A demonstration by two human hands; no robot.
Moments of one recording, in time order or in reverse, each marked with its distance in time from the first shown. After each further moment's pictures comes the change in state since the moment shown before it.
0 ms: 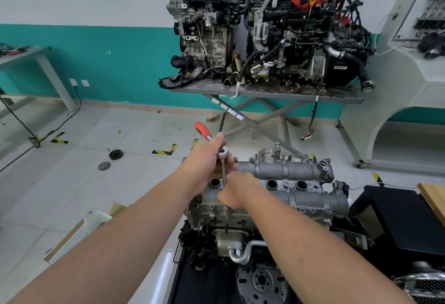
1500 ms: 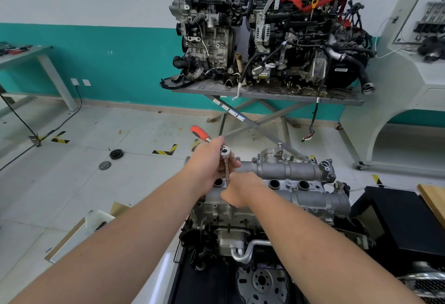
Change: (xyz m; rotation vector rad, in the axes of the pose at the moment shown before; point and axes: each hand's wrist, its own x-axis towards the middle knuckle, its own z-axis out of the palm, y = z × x) left_hand -0.009 0.004 0.004 -0.073 0.088 -0.023; right_hand 0.002 0.000 0.001 -0.046 -0.013 0.006
